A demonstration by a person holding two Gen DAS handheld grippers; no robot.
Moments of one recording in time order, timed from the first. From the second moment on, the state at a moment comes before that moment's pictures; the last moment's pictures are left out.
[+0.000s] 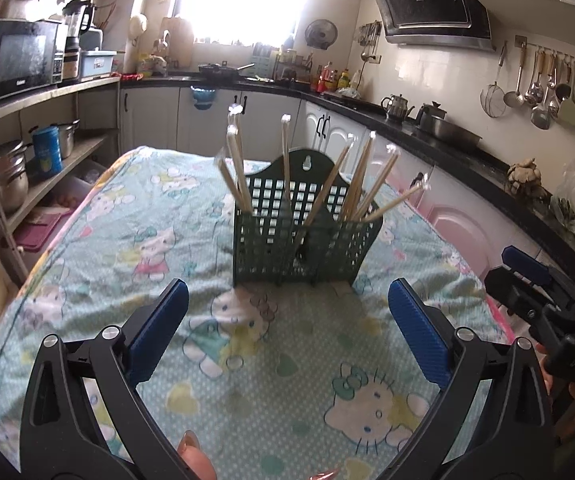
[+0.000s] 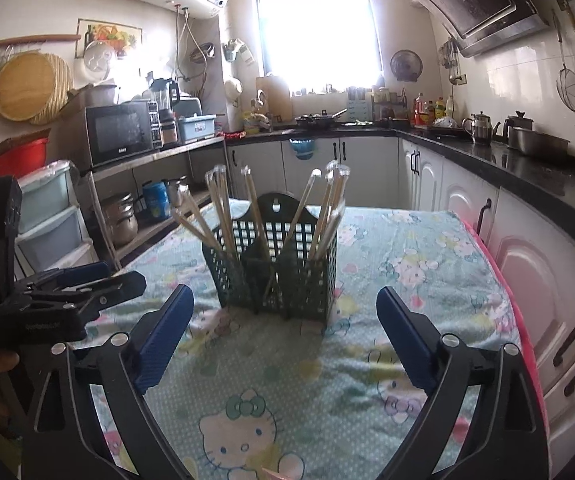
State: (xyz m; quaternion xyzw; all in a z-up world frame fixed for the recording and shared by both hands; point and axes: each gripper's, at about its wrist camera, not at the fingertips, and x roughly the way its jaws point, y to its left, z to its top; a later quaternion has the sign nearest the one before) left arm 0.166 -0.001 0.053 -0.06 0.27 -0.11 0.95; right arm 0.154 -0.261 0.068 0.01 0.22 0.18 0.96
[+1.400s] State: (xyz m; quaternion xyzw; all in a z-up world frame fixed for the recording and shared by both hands) left arm 0.132 -0.005 -0.012 -0.05 0.21 -0.09 0.97; right arm 0.119 -0.257 -0.001 0.00 0.16 0.14 0.98
